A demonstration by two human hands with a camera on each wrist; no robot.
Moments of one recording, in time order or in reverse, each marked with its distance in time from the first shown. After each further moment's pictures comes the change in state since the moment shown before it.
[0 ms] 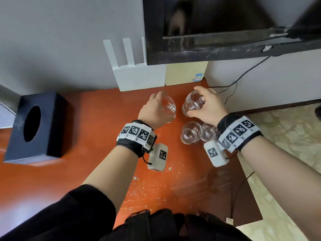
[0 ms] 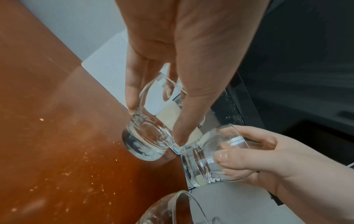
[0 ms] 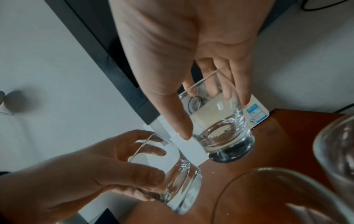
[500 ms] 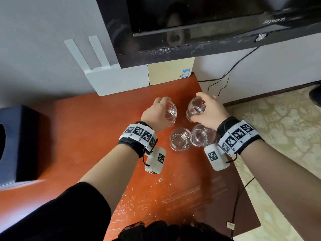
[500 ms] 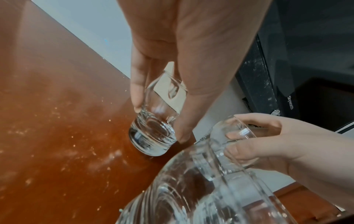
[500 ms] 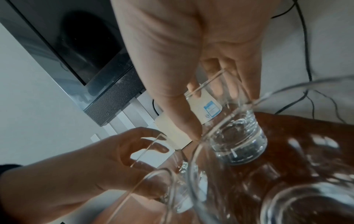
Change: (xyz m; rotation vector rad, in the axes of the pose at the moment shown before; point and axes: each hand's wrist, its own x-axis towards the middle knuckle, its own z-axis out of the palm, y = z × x) left_hand 0.061 0.018 0.056 0.125 -0.208 0.053; right_hand 0.031 0.063 -0.004 -0.084 -0.057 0.151
